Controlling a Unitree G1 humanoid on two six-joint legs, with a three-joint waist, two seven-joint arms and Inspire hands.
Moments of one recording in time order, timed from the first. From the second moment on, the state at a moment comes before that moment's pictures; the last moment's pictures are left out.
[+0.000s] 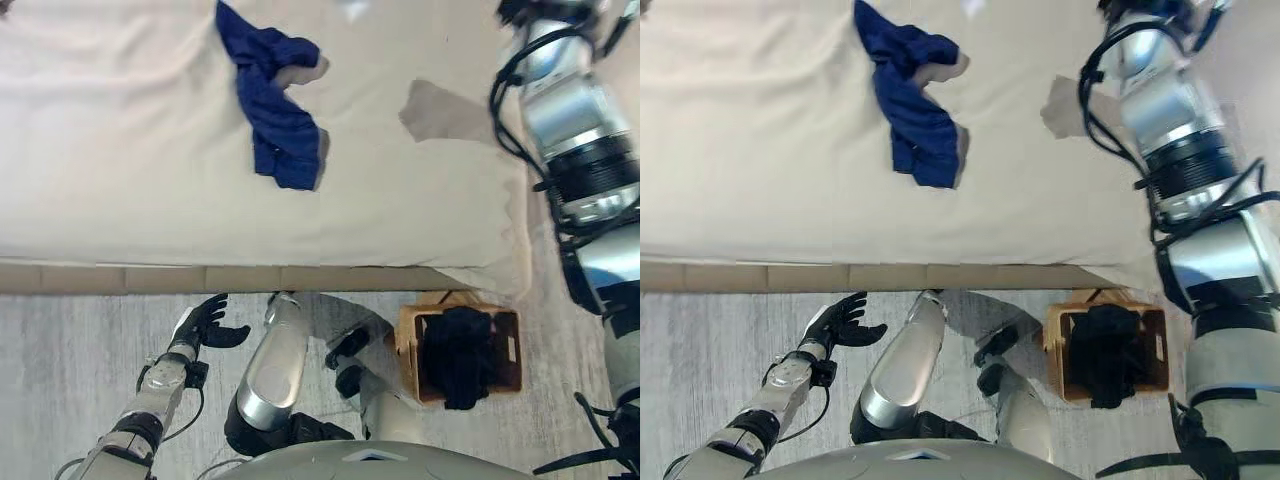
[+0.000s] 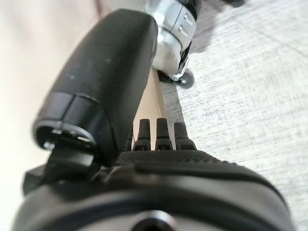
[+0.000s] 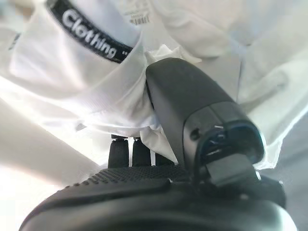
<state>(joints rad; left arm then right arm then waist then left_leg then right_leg) -0.12 0.44 -0.28 0.95 -0.23 -0.15 0.00 -1.32 -0.77 0.40 0.45 -0.16 -0.01 -0.89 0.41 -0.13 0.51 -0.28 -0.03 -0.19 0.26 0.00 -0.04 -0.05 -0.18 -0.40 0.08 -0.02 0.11</state>
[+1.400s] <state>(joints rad) -0.05 0.26 -0.36 1.07 -0.08 -0.02 -0.07 -0.42 -0.69 0.13 0.61 0.02 0.13 -0.46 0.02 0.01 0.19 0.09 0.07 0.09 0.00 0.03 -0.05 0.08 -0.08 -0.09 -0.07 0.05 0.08</state>
